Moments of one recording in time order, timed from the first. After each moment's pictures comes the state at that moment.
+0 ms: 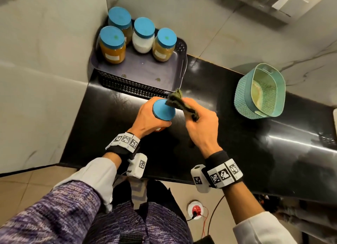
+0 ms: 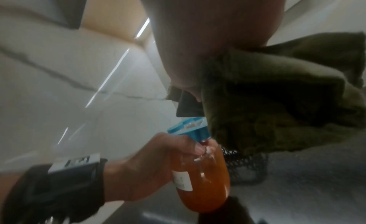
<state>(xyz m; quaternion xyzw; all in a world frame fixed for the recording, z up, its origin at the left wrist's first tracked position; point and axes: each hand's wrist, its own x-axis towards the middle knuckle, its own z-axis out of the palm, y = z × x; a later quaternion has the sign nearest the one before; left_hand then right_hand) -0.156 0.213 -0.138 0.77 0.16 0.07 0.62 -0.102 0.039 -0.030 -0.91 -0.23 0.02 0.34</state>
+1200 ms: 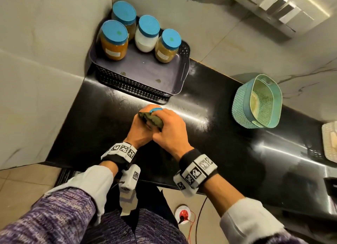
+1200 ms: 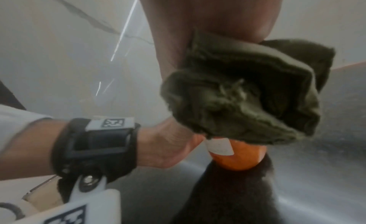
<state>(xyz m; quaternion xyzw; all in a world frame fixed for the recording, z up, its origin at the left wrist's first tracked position) -0.176 0.197 -0.172 0.68 0.14 0.16 0.70 -0.130 0.096 -0.058 -0.90 -0.35 0.15 0.22</state>
